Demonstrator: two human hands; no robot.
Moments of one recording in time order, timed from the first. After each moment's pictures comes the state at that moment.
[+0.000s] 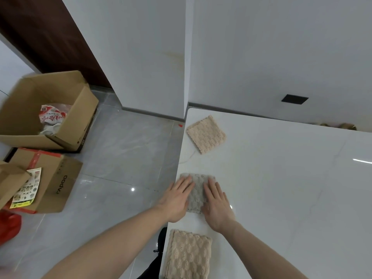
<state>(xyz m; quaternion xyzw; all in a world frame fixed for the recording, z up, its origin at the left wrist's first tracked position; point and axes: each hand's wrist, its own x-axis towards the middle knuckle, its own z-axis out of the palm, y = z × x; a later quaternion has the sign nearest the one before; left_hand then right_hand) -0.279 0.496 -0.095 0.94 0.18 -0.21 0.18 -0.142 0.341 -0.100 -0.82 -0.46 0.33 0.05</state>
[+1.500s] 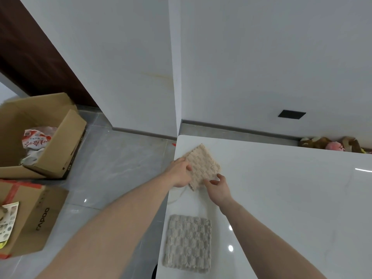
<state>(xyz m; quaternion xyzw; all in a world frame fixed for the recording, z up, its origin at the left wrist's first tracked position) -0.085 0.649 -0.083 0.85 0.36 -0.18 0.35 0.004 0.488 -0.101 -0.82 -0.03 0.44 0.37</state>
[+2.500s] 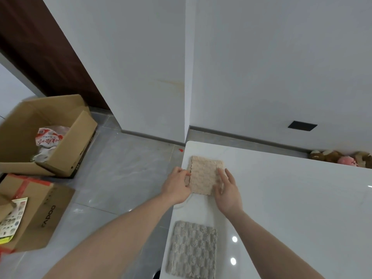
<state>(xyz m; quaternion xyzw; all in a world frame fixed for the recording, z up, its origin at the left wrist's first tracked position) -0.130 0.635 -0.088 0.84 0.40 -0.08 0.36 0.013 0.480 -0.119 -0.86 -0.32 0.25 0.29</state>
